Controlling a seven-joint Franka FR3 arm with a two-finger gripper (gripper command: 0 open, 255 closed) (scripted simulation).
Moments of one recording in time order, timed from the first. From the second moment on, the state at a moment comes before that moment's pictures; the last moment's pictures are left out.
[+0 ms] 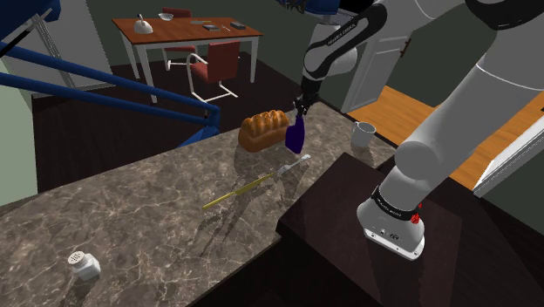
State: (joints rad) arm -0.32 -0.05 0.03 -2.47 0.01 2.46 -0.21
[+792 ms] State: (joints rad) arm -0.32 -0.04 0.03 -2.48 0.01 2.48 -0.21
